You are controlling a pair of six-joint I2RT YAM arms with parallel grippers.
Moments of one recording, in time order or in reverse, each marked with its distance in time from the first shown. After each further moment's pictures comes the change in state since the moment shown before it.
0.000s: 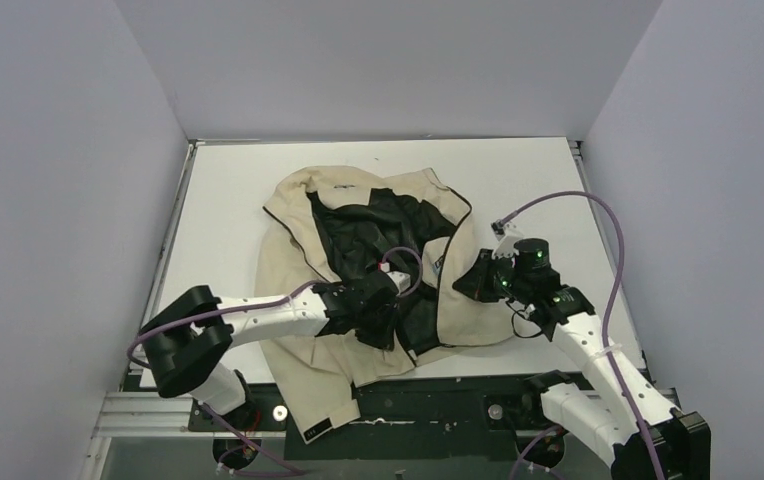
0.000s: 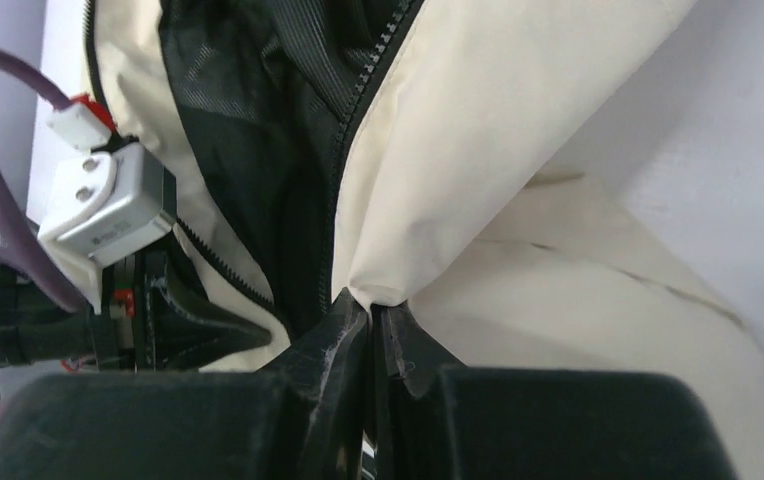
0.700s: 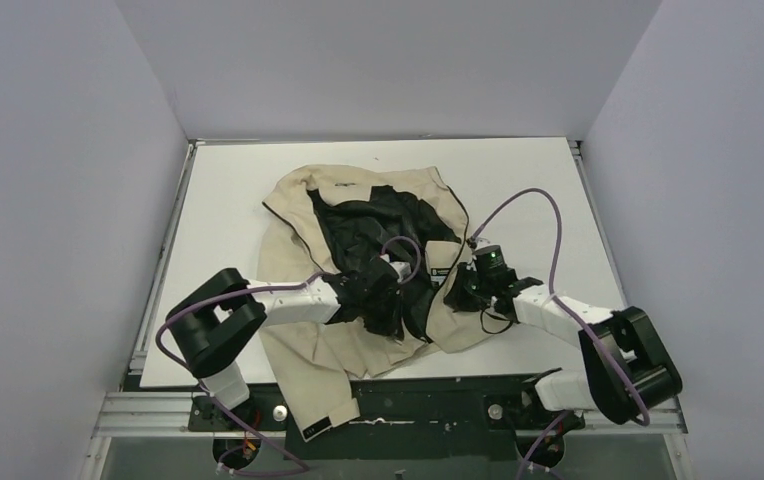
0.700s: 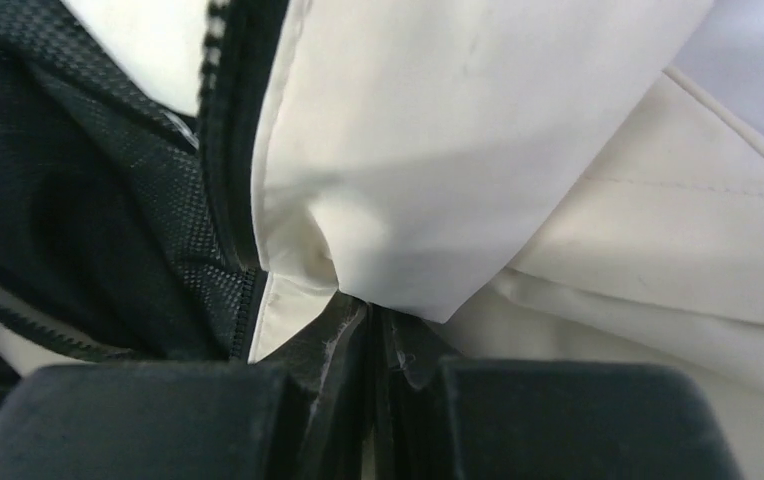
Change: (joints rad) left arm 0.079 0.189 0.009 0.193 0.114 -0.054; right arm 0.113 0.396 -0.126 0.237 0.225 0.079
